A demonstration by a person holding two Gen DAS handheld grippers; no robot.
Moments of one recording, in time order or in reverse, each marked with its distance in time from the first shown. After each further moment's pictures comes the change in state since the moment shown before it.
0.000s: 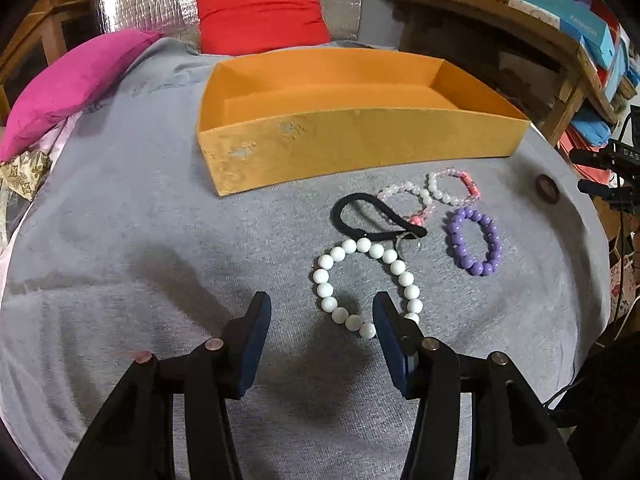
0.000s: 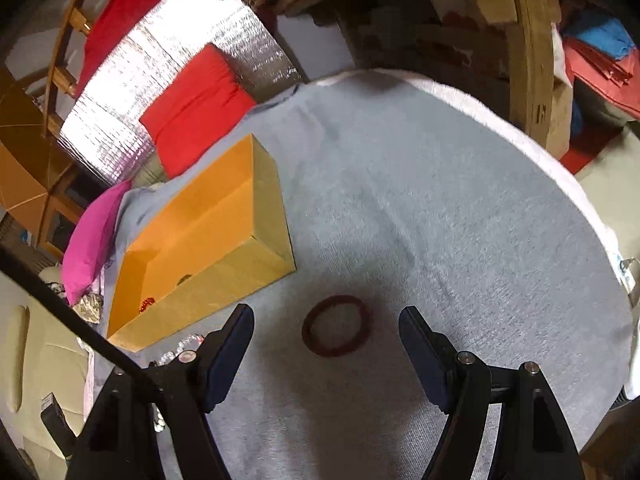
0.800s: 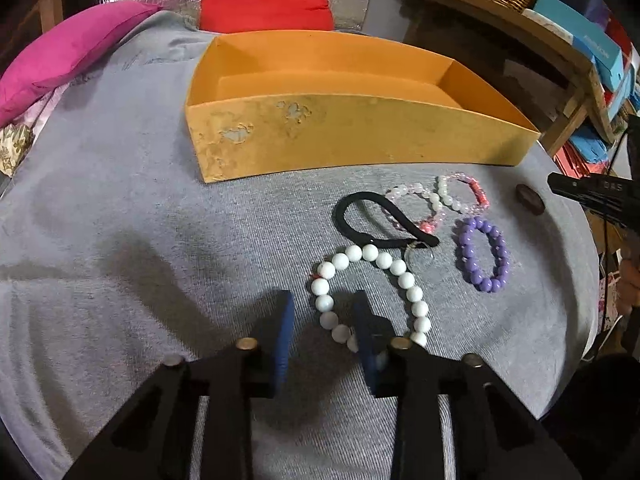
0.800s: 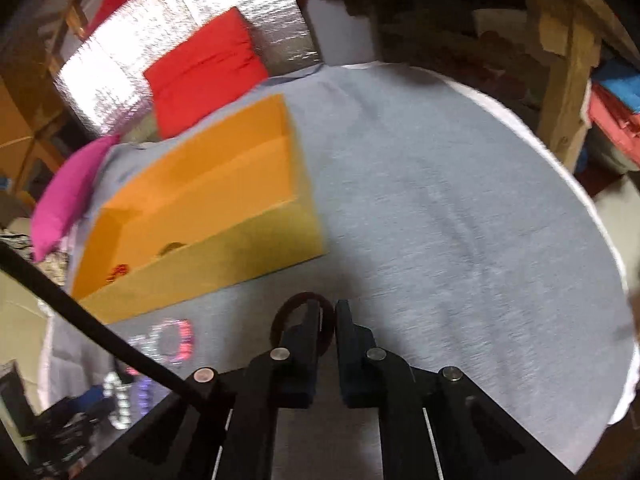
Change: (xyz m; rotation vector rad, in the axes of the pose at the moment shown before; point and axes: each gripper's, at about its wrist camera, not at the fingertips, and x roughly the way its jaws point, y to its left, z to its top) left arm 0.023 0.010 0.009 -0.063 0.036 -0.076; right arm 0.030 0.054 -0.017 -0.138 0.009 -0.057
